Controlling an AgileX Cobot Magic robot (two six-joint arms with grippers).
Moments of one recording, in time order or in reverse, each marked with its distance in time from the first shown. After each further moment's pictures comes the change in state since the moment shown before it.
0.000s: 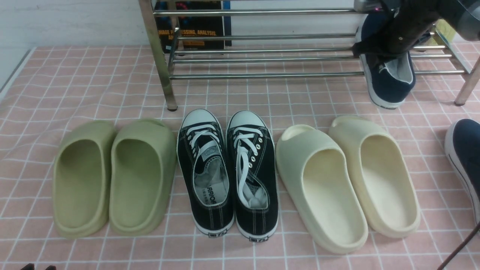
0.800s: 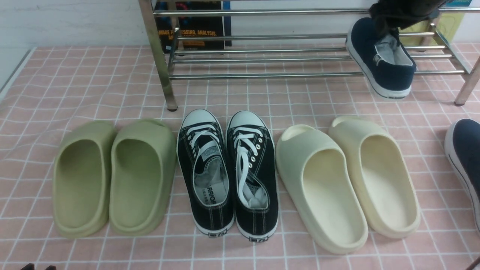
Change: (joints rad) right arm 0.000 -0.212 0.004 -0.013 0.153 -0.018; left arm 0.000 0.000 0.000 0.000 0.000 0.000
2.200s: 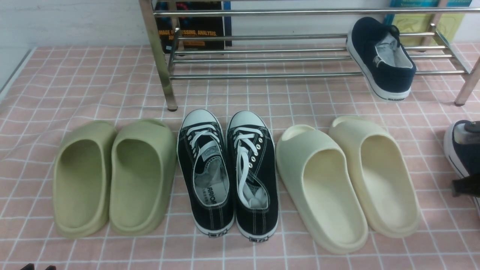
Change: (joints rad) right arm -0.109 -0.586 1.522 -0.365 -0.538 0.491; left arm 0.000 0.000 0.000 0.001 0.000 0.000
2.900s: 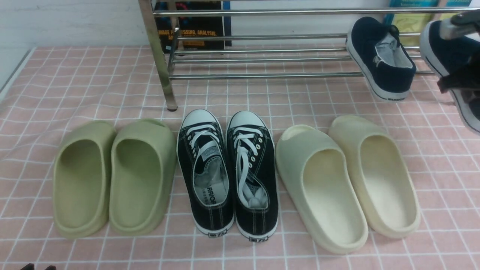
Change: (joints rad) right arm 0.003 0.254 -0.719 0.146 0.195 -0.350; left arm 0.000 0.000 0.000 0.000 0.000 0.000
